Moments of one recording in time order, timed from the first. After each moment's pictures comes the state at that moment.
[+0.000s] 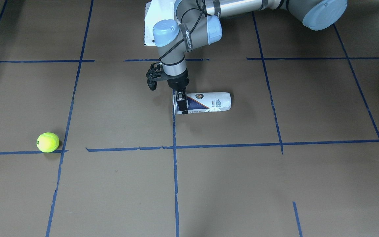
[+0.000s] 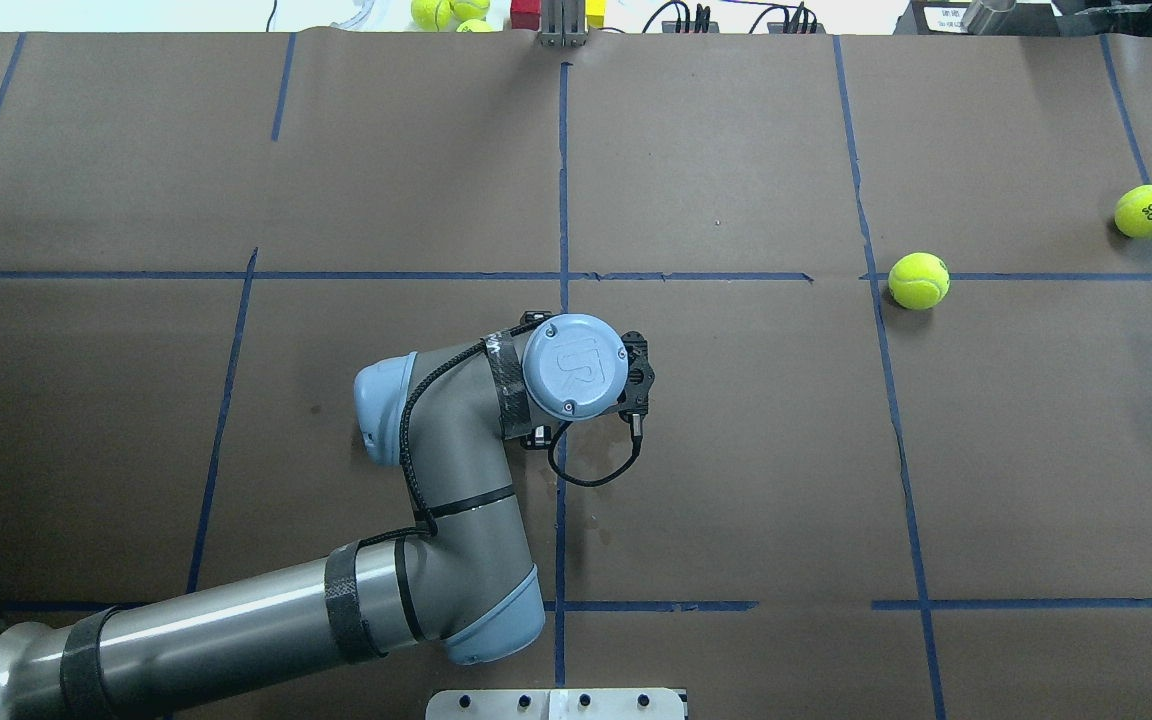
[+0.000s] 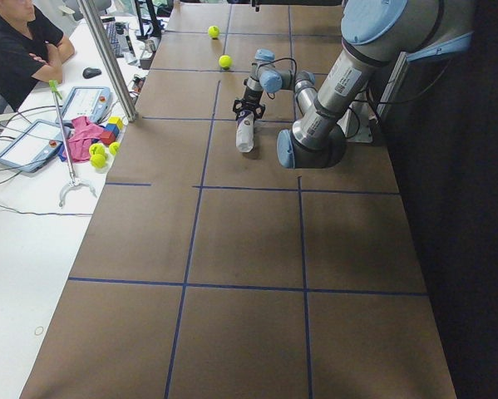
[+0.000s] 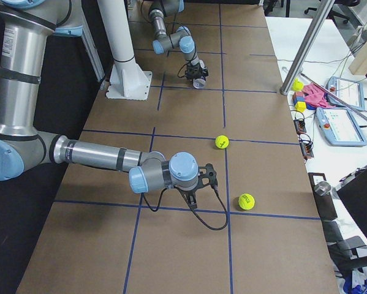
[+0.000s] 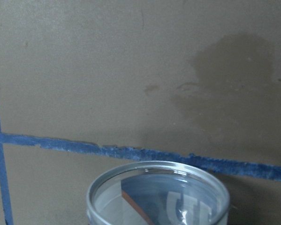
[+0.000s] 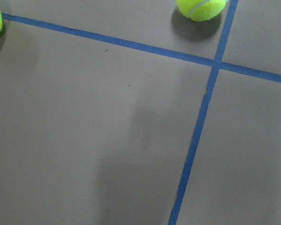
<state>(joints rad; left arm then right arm) -0.39 -2.46 -1.46 -1.49 -1.51 0.25 1.49 -1.80 1.66 -1.18 2.48 -0.04</state>
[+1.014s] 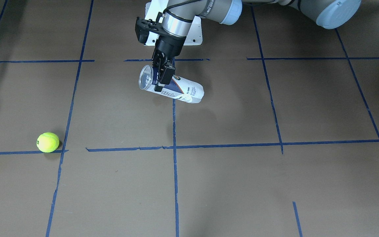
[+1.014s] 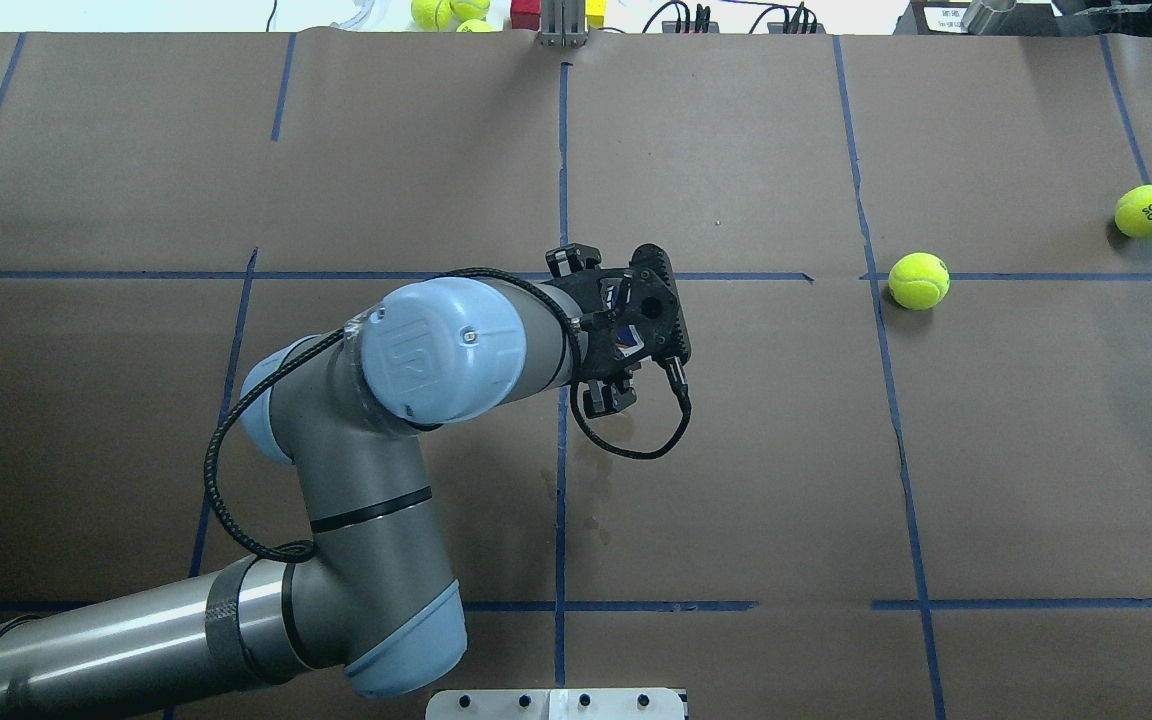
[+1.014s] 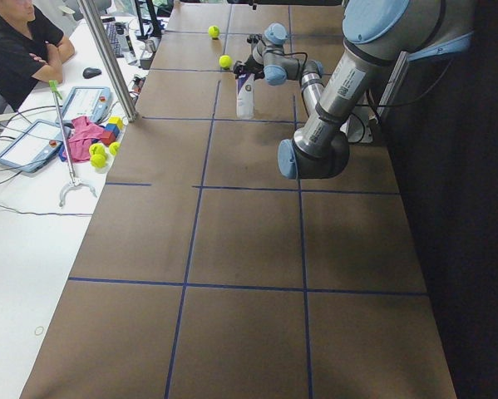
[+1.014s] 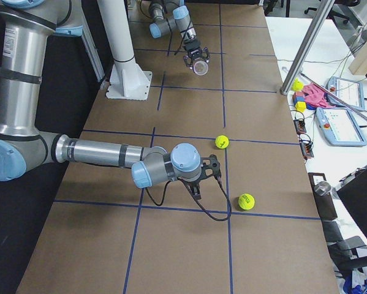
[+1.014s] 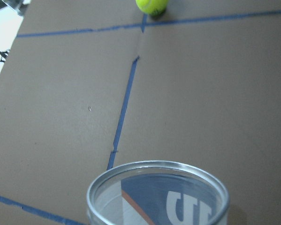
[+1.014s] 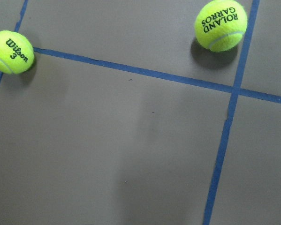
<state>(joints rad) -0.42 -2.32 -1.72 -2.05 -1.54 -0.01 1.49 -1.79 1.70 -1.11 2.52 0.10</state>
